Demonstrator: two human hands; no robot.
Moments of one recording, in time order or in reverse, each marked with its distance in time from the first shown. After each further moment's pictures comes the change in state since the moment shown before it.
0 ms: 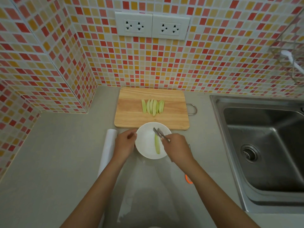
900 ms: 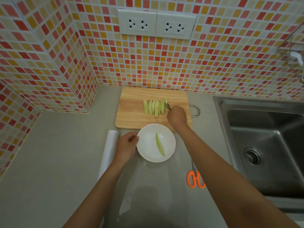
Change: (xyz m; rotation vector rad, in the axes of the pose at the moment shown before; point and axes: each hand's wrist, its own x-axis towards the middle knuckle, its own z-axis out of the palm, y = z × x) left_hand 0.003 -0.006 0.001 -0.014 0.012 -0.014; right_hand 0.130 -0.013 -0.008 -0.078 0.176 0.083
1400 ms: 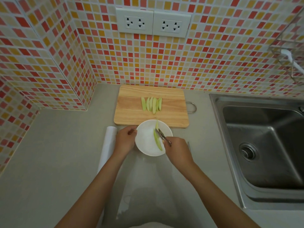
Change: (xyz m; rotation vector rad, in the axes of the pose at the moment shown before) left_hand 0.000 0.010 0.001 0.015 0.013 0.007; right_hand -0.139 0.039 -0.005 0.019 -0.125 -0.146
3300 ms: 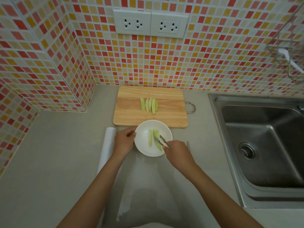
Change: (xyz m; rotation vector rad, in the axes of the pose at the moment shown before) left_hand -0.002 -0.002 0.000 -0.017 -0.044 0.009; right_hand -0.002 0.010 0.001 -0.092 -0.092 0.037
